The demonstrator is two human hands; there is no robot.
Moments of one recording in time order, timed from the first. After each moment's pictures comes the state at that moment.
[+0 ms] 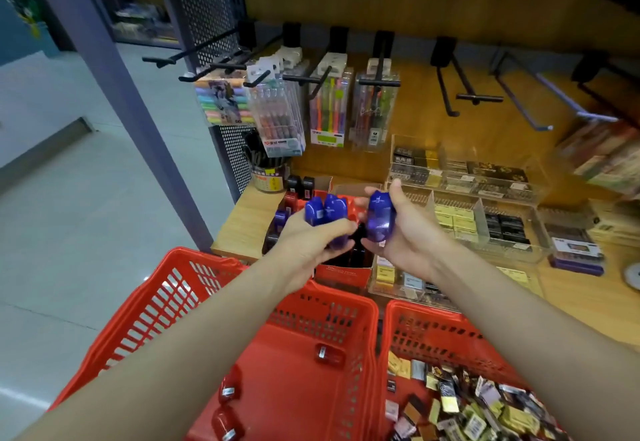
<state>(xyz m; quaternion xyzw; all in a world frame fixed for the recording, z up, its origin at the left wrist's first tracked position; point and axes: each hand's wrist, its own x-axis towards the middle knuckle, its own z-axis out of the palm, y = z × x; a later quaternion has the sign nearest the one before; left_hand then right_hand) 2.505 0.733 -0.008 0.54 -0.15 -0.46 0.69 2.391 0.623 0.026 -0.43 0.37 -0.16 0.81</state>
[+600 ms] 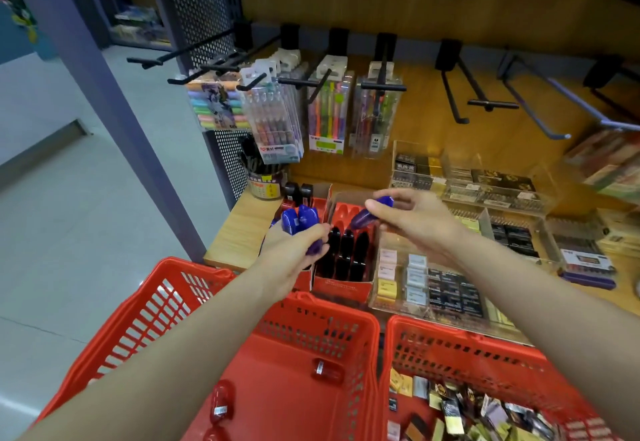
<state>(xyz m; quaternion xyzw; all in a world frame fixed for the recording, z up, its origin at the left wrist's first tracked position) 2.535 0.725 -0.037 0.57 -0.07 -0.43 0.70 2.395 0.577 0.022 -0.65 0.35 -0.16 0.66</state>
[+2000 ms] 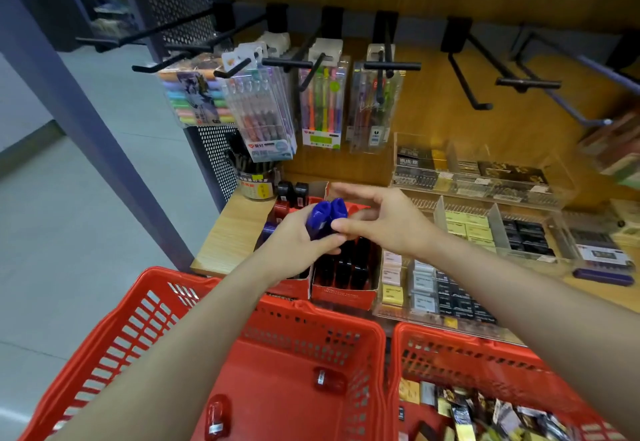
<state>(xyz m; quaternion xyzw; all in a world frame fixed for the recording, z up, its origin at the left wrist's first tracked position) 2.567 0.703 -0.058 0.64 -0.43 -0.35 0.53 2.426 0.578 0.000 -0.82 0.22 -0.10 0.52</state>
